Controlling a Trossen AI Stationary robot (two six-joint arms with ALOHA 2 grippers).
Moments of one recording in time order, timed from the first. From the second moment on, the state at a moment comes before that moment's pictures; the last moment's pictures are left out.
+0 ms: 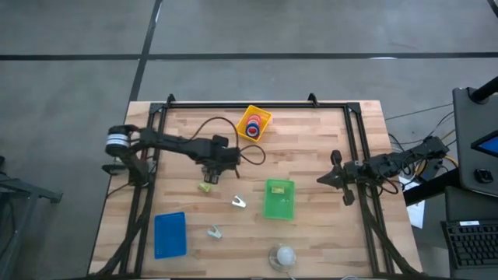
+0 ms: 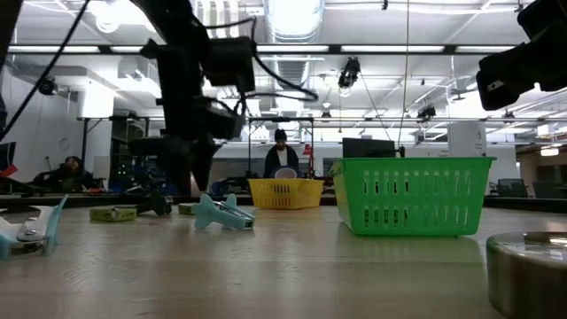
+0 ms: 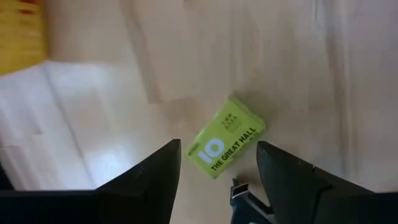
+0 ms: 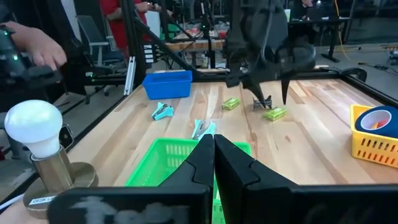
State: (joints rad) left arm 0.08 1.68 1.06 -0.75 -0.30 0.34; right arm 0.38 0.11 0.07 -0.05 0.24 0.13
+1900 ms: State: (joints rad) left arm -0.08 1.77 1.37 -1.28 0.13 -0.08; right arm 0.38 0.11 0.07 -0.05 0.24 0.13
